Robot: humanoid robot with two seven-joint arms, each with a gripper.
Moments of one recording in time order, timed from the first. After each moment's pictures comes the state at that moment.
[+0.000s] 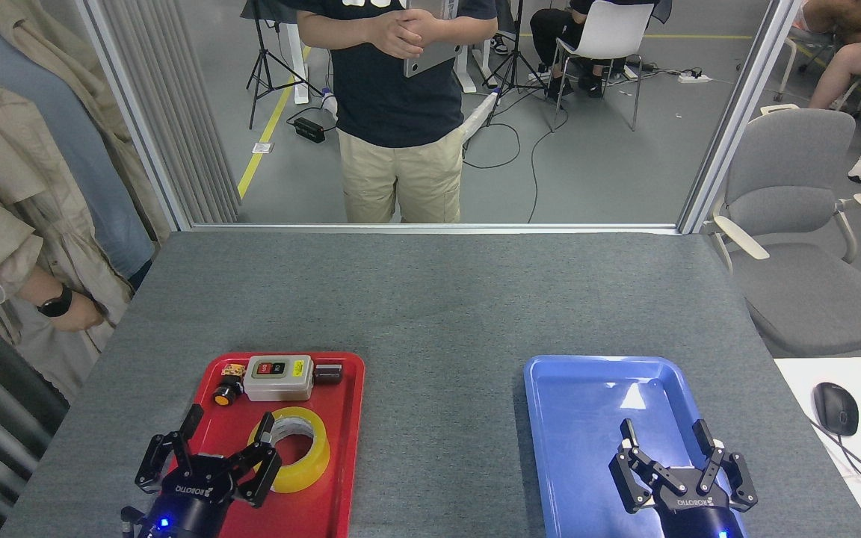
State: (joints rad) left arm 0.10 0.19 -0.06 -1.65 -1.30 -0.08 0.14; right arm 0.15 -0.06 -0.07 -1.64 1.37 -0.09 -0.10
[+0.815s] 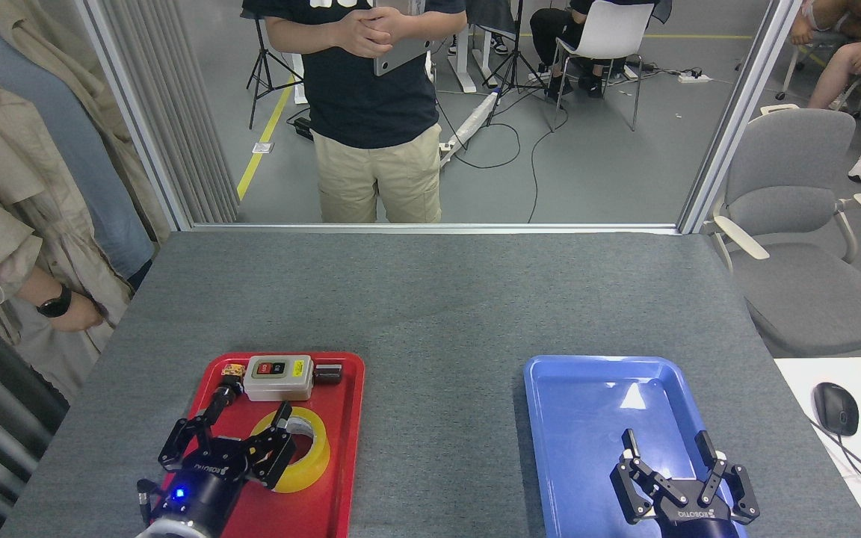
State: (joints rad) left arm -0.01 0.18 -0.06 -1.57 -1.22 -0.15 -0.09; right arm 0.18 -0.06 -0.07 -1.64 1.38 -0.08 -0.10
